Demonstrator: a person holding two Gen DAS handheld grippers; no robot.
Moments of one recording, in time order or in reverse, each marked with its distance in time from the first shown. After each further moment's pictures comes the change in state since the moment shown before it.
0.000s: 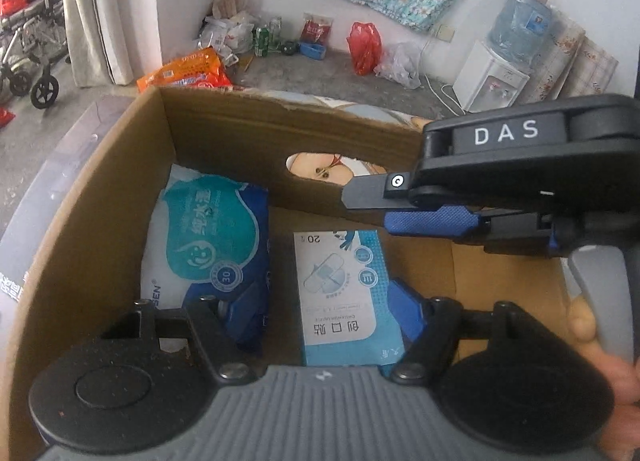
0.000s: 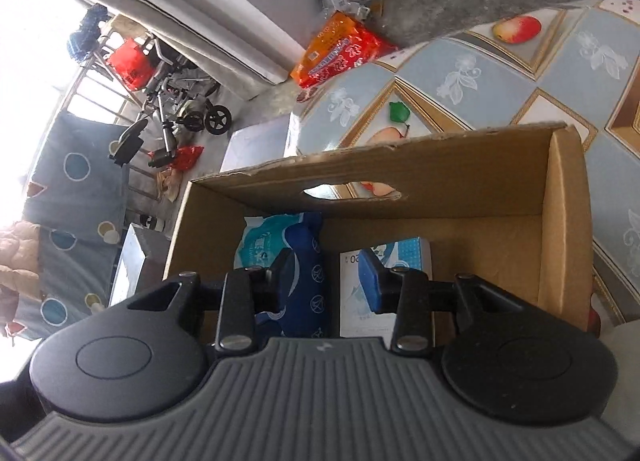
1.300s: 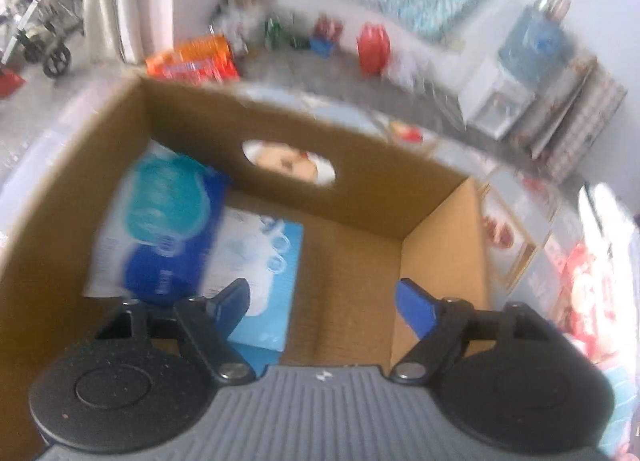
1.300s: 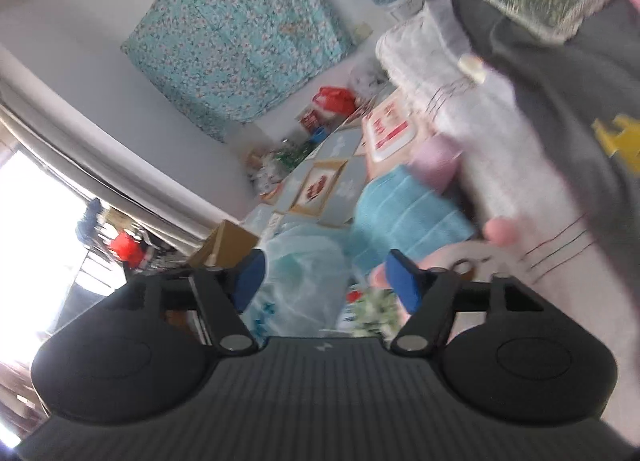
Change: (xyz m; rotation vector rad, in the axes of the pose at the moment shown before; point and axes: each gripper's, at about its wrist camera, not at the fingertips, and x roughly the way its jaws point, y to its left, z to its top) left arm -0.024 -0.049 -0.013 -0.124 0.000 0.001; right arm -0.455 -0.244 -0.291 0.209 -0.576 -0.097
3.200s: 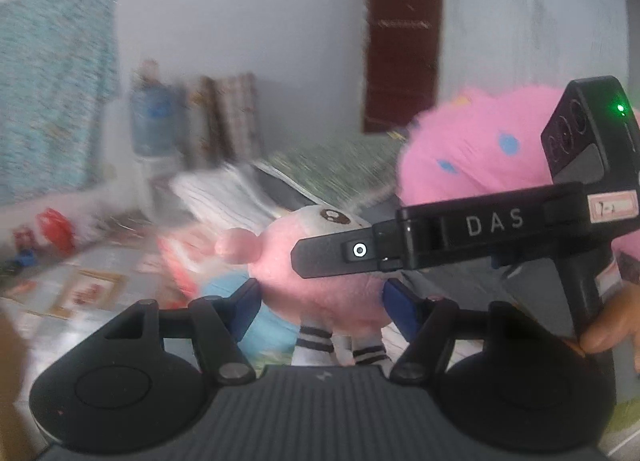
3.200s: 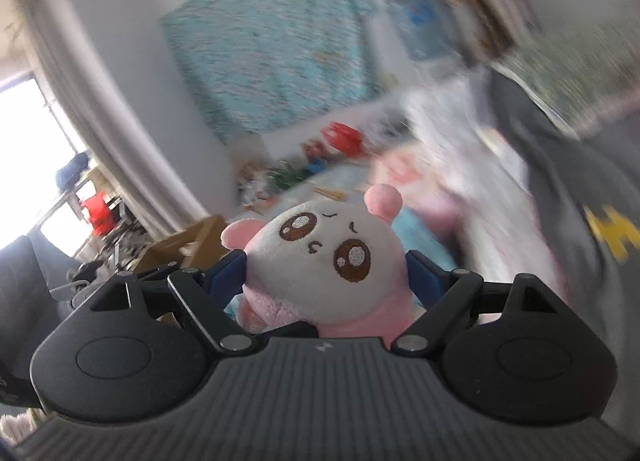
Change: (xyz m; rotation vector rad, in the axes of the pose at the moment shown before) left arm -0.152 -0.258 -0.241 0.853 -0.345 -0.623; right arm 0.000 0.069 -0.022 -0.304 -0.106 0.012
